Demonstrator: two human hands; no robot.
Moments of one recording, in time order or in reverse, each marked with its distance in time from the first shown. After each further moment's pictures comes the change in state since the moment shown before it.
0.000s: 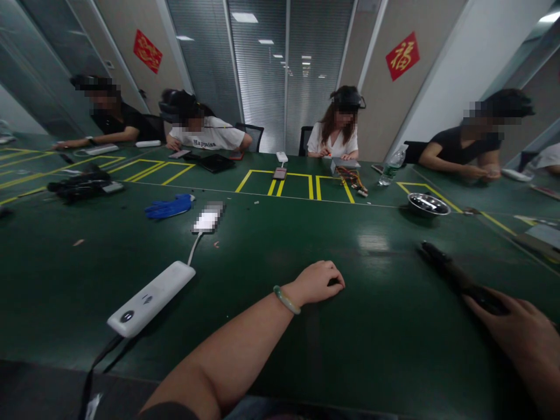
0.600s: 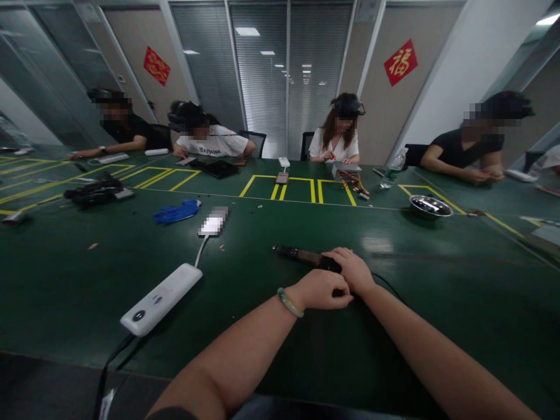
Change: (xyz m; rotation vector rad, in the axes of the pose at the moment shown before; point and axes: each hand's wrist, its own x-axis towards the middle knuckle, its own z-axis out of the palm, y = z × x) left_hand -0.010 0.018 -0.009 -0.009 0.000 0.163; right_hand -0.043 -0.355 0.042 0.300 -0.451 -0.860
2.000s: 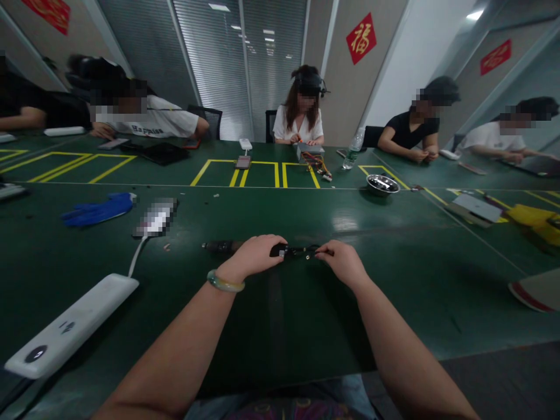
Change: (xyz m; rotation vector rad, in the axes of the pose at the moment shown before) left_hand -0.003 -0.041 -0.045 0.207 -0.026 -0.354; right_hand -0.057 0.027 -0.039 0.216 0.034 0.452
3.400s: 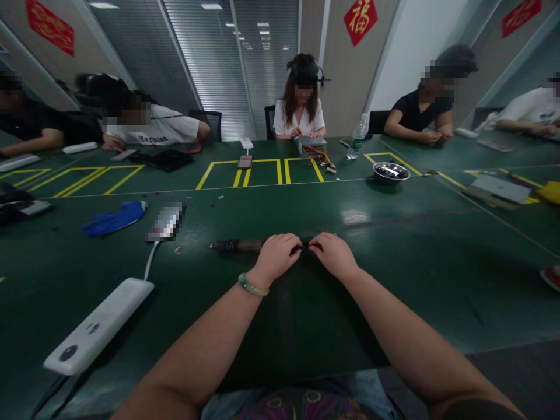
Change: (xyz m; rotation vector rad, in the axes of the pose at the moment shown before) left_hand 0.012 0.029 0.037 0.106 0.290 0.125; right_hand 0.015 -0.013 0.036 -0.143 0.127 -0.232
